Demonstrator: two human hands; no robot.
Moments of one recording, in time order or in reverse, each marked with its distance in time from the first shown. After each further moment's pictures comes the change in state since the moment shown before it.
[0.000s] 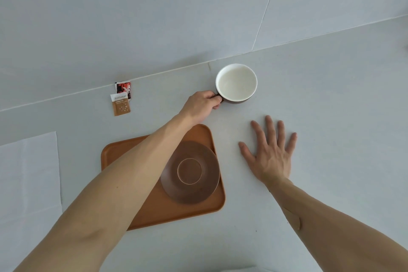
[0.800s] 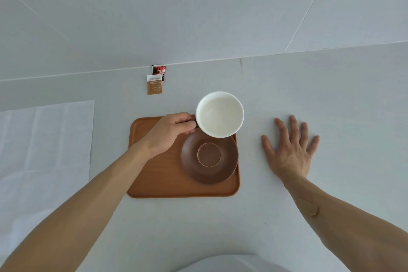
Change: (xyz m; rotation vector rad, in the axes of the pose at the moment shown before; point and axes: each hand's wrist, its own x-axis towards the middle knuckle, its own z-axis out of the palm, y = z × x) left_hand -0.157 -0.066 -0.072 -0.133 0.017 0.035; right_hand 0.000 0.001 -0.002 0.049 -0.020 0.020
